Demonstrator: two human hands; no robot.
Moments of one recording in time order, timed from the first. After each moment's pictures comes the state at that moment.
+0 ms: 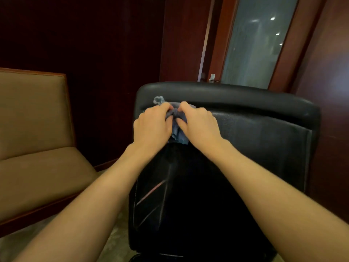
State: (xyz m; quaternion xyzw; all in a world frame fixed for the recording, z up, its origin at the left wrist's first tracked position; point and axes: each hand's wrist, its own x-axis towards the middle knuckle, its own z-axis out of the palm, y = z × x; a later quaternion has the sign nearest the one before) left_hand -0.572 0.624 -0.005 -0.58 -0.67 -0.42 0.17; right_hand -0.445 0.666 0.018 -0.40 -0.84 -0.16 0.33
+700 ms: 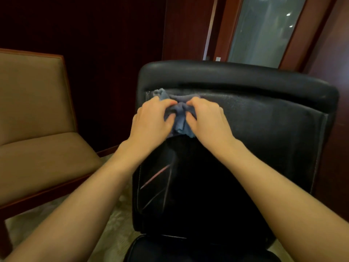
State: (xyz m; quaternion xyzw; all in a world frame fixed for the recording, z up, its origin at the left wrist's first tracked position) left_hand -0.586 0.612 -0.032 -0.63 -0.63 -0.44 0.13; right_hand -0.436 0.672 -0.017 -0.37 -0.84 -0.13 0.38
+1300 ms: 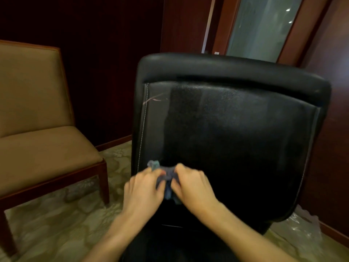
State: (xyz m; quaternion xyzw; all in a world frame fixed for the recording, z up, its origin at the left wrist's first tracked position) left_hand -0.556 0.543 -0.181 -0.60 -0.72 -0.35 0.06; right_hand -0.413 0.611 -0.163 -0.38 -0.89 -0.02 0.25
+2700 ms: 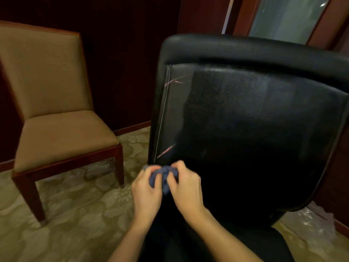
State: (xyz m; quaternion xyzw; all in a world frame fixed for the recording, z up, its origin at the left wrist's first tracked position) left_hand -0.563 0.530 -0.263 -0.43 -0.65 -0.62 0.01; right_hand -0.452 0.564 -0.210 -0.40 -0.82 0.16 0.37
